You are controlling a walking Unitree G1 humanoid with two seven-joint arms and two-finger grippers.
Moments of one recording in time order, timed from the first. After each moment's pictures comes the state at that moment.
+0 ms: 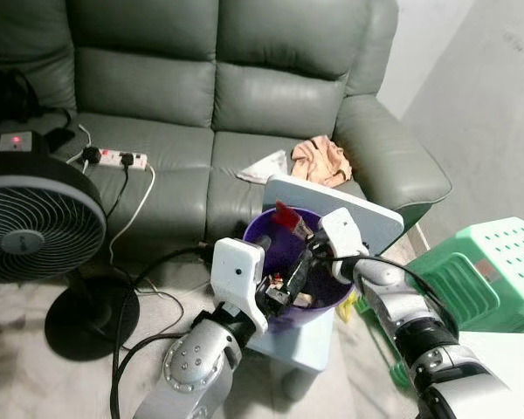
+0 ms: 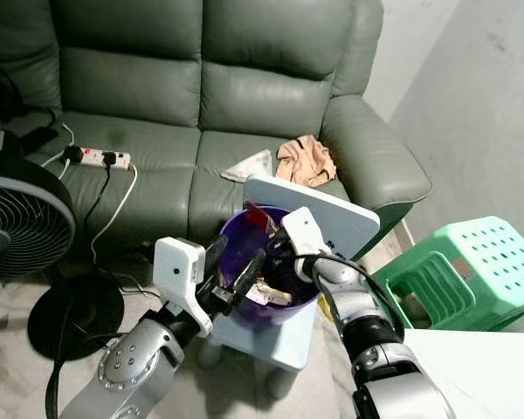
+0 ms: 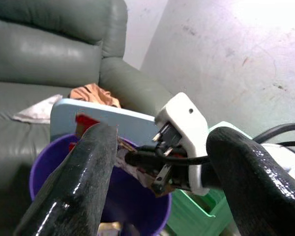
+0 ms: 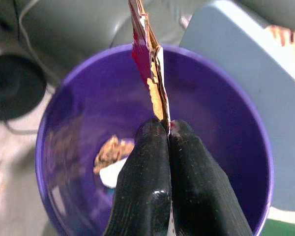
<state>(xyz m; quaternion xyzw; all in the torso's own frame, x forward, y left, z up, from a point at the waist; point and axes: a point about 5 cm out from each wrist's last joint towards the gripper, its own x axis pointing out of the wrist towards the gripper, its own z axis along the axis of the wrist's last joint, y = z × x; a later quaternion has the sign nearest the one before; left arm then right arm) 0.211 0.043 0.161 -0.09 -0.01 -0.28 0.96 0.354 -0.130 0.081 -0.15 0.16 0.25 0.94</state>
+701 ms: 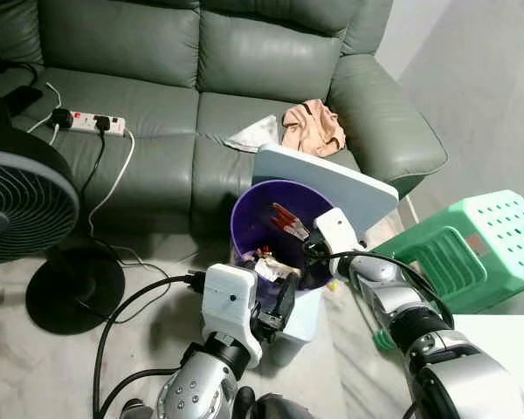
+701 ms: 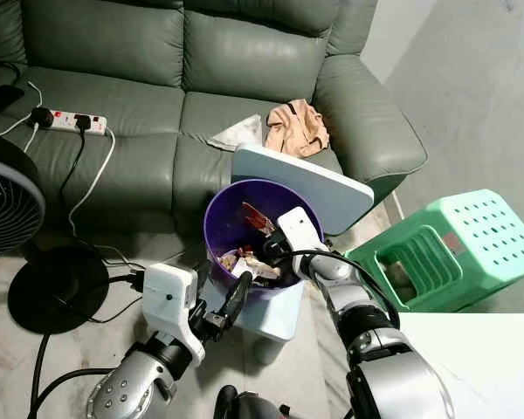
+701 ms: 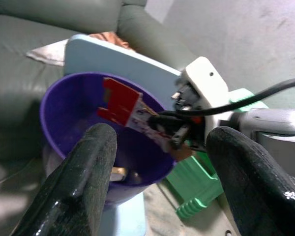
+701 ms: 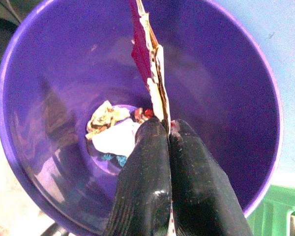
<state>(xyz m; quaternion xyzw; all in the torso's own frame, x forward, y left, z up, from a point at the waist) 0.190 0.051 0.149 -0.09 0.05 -0.22 0.97 0.363 -0.135 0.085 -0.16 0.16 0.24 0.94</state>
